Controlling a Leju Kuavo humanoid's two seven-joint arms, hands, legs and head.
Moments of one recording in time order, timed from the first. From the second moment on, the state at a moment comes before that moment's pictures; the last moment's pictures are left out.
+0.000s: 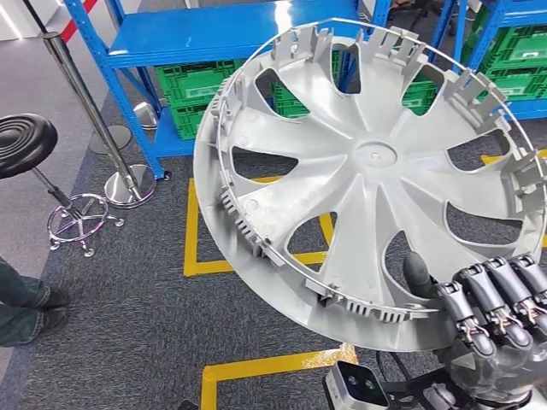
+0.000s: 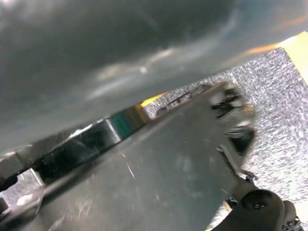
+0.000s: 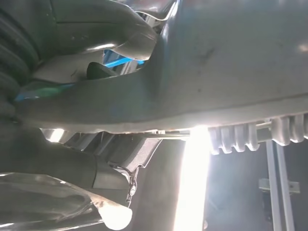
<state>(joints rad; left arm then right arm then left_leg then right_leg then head) -0.09 -0.10 -0.83 -0.20 0.51 0.12 -0.24 0.17 0.07 0.16 -2.38 1.57 -0.69 -0.28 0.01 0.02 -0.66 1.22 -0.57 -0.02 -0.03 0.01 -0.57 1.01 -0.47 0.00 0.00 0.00</state>
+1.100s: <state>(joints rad) -0.09 -0.07 -0.83 -0.20 0.50 0.09 -0.24 0.16 0.08 0.16 -2.36 1.57 -0.69 -0.36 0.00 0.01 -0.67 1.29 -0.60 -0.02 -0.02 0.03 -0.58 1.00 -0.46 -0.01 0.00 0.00</state>
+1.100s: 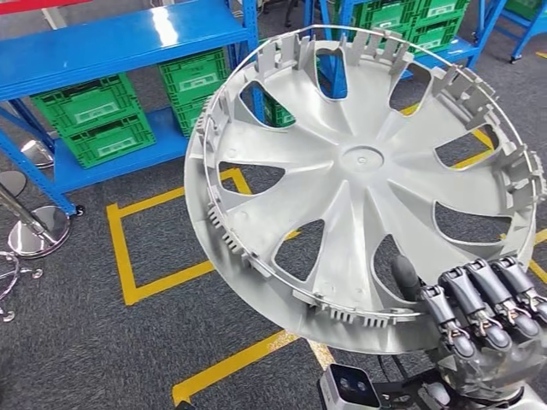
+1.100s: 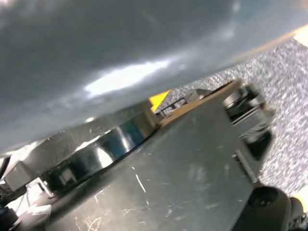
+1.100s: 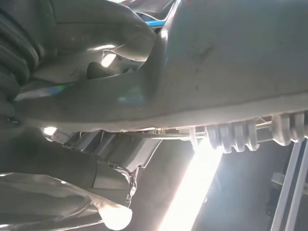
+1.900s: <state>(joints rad) -0.09 -0.10 -0.82 -0.20 0.51 0.12 -0.25 0.18 0.09 0.15 -2.36 1.57 -0.69 -0.36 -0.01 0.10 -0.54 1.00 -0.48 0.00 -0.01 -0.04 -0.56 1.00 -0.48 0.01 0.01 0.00</state>
